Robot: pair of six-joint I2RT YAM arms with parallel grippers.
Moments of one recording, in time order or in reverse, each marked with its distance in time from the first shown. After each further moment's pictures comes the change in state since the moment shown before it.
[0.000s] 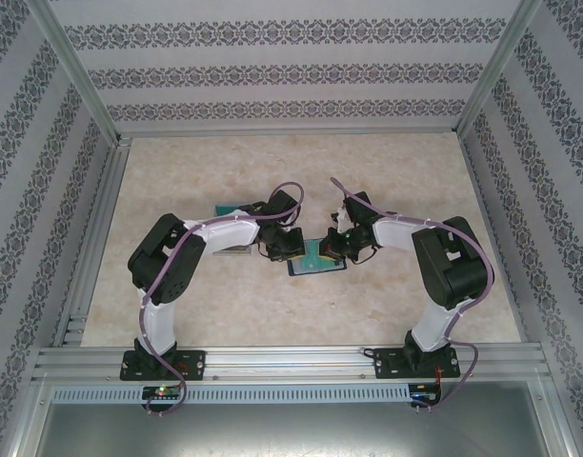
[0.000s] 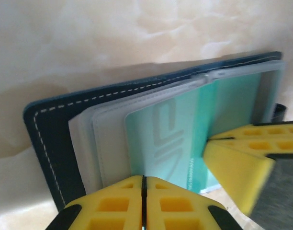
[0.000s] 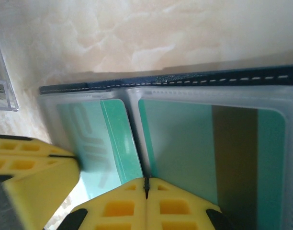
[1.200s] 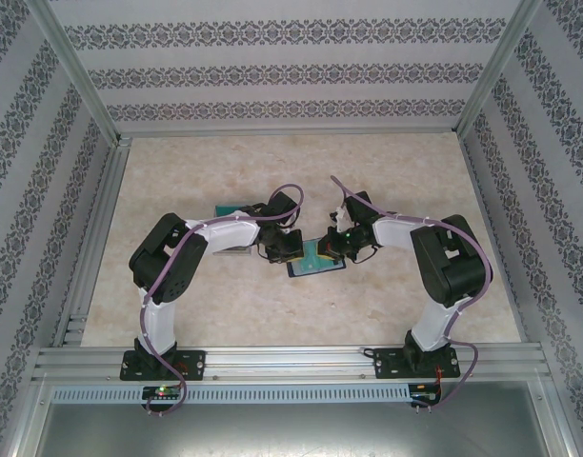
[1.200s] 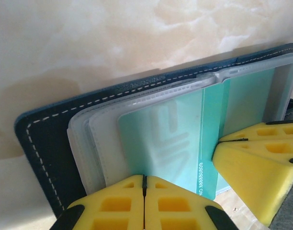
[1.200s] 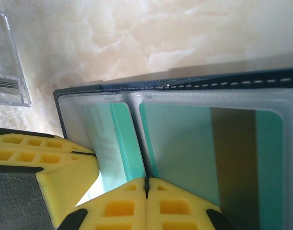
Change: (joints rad) left arm 0.001 0.006 -0.011 0.001 0.007 0.000; right arm -0.006 0.017 0.002 0.030 -0.058 -0.011
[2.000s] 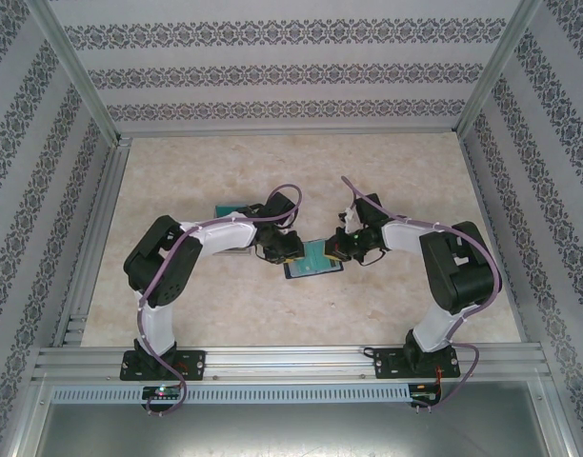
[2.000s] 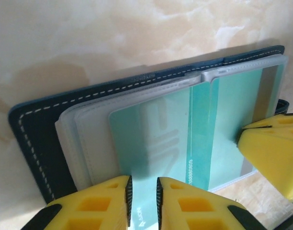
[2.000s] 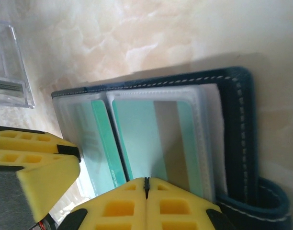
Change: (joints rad) left arm 0.000 -0.050 -0.026 -0.008 -0.012 0.012; right arm -0.044 -0.064 -0.063 0.012 -0.006 -0.001
